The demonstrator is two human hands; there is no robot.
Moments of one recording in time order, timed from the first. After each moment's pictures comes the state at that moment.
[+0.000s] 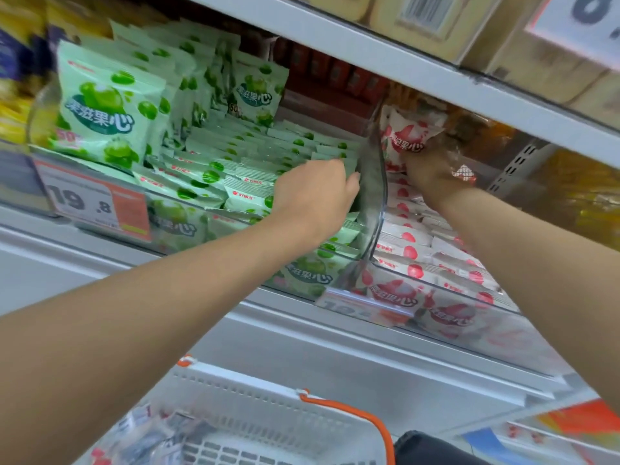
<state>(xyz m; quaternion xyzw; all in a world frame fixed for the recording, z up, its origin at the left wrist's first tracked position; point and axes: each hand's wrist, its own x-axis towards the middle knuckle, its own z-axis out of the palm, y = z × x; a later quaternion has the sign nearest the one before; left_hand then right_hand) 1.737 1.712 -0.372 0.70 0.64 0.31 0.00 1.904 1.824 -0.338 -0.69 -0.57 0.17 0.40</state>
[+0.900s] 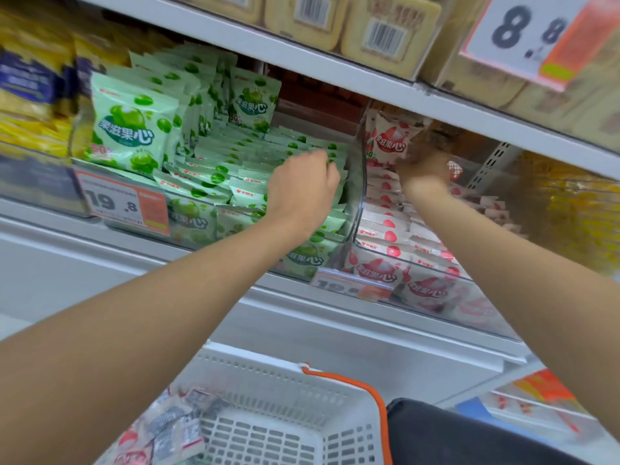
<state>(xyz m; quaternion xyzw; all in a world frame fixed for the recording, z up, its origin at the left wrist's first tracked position) 1.736 1.696 -0.369 0.66 0.62 0.42 -0.01 1.912 1.768 -0.332 -0.70 -0.59 0.10 0.39</state>
